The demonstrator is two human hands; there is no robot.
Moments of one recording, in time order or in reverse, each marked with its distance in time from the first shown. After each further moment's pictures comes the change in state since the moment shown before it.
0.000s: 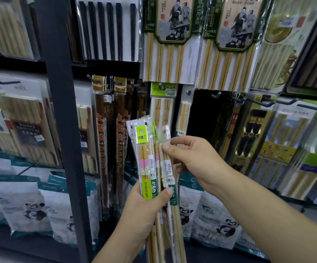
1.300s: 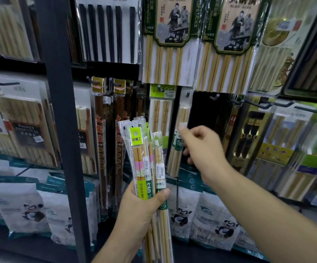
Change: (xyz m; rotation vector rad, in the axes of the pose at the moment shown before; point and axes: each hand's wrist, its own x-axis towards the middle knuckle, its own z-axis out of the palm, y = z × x) left_hand 0.005 -0.004 -0.006 0.050 0.062 0.049; right_hand 0.007 -0.012 -0.009 -0.100 0.310 -0.116
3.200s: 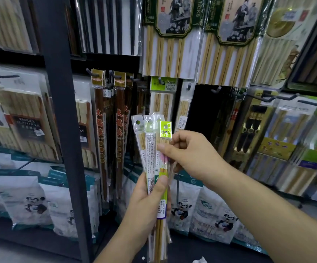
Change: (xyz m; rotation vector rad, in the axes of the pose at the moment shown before) left_hand -0.010 0.001 0.014 -0.119 -0.133 0.006; right_hand -0.019 0.001 0.005 -0.117 -0.362 -0.072
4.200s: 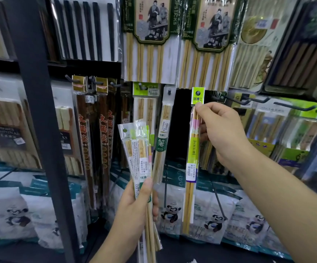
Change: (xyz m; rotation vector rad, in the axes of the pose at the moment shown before) left_hand 0.006 -0.013 0.003 0.028 0.017 -0.042; right_hand 0.013 -0.021 -0.077 0.188 0.421 -0.073
